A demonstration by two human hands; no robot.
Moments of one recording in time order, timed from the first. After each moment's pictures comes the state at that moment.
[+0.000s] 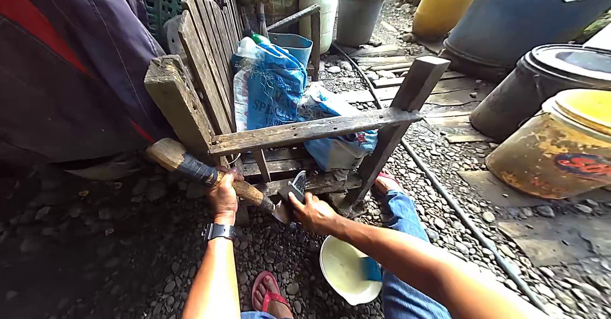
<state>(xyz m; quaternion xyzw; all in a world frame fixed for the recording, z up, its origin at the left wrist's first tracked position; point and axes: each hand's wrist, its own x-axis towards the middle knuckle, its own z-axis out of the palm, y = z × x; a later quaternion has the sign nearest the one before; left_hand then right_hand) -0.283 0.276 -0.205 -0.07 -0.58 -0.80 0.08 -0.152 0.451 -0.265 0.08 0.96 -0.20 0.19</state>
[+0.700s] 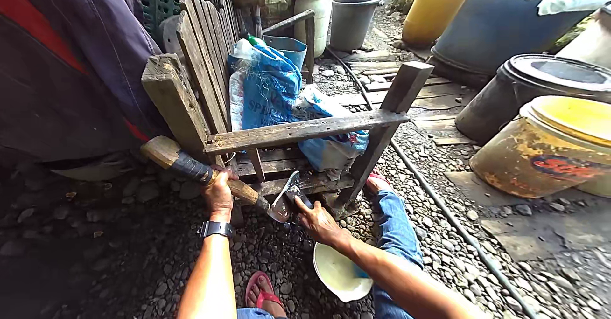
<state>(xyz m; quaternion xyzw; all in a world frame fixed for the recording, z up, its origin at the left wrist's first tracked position) -0.281 0.280 -0.202 -0.05 -0.57 -0.81 0.09 -0.119 0.450 -0.282 0.18 0.92 -0.27 0.19</state>
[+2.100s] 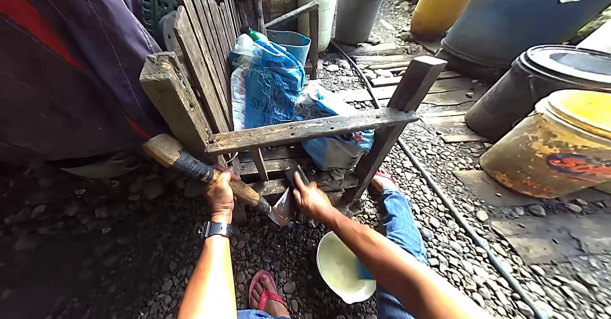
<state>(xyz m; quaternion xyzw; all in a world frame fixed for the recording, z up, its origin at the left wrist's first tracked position) -0.285 0.275 -0.206 -0.07 -0.60 -0.79 0.09 -0.173 0.463 -0.270 0.23 0.92 -0.28 0.17</state>
